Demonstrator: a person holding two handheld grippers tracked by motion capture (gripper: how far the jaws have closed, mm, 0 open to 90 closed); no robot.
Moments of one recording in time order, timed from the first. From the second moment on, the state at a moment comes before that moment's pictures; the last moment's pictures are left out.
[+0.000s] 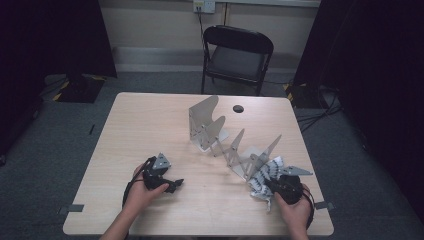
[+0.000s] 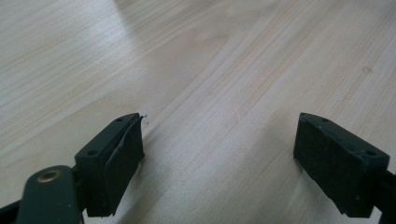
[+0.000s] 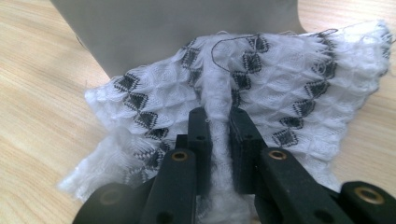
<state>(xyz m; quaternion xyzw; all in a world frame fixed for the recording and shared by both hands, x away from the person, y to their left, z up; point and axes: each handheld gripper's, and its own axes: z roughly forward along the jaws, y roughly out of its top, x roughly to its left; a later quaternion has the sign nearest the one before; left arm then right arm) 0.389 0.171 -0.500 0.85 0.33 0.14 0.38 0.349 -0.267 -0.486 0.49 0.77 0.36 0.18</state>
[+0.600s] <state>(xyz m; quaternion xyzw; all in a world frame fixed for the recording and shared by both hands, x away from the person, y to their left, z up) 0.389 0.171 -0.500 0.85 0.33 0.14 0.38 0.336 -0.282 -0.462 0.48 0.77 0.37 0.18</state>
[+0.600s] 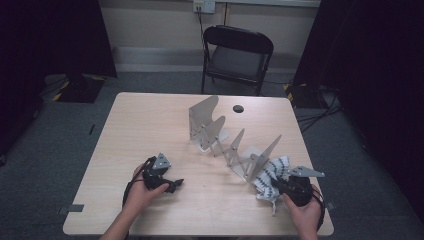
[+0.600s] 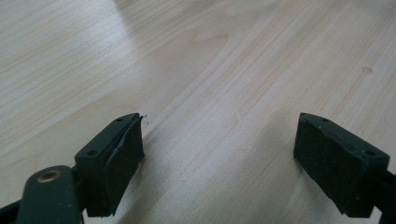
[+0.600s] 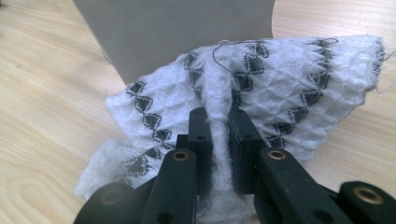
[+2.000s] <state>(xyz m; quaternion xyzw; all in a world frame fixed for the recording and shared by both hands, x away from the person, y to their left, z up) 0.389 0.171 -0.500 0.85 0.33 0.14 0.38 0.347 -0.257 -0.434 0.45 0.78 0.39 0.18</state>
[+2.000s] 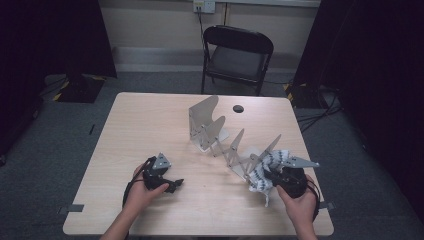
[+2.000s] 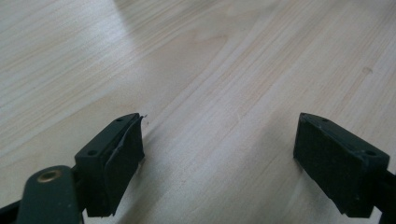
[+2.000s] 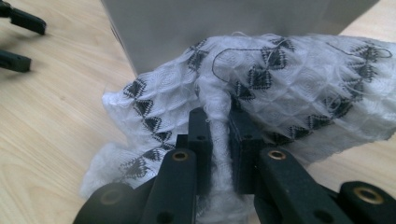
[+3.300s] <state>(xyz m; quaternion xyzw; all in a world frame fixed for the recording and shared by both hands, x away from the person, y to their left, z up) 0.389 0.171 -0.500 0.85 0.33 0.14 0.38 0.350 -0.257 -0.475 0.48 0.78 0.34 0.18</state>
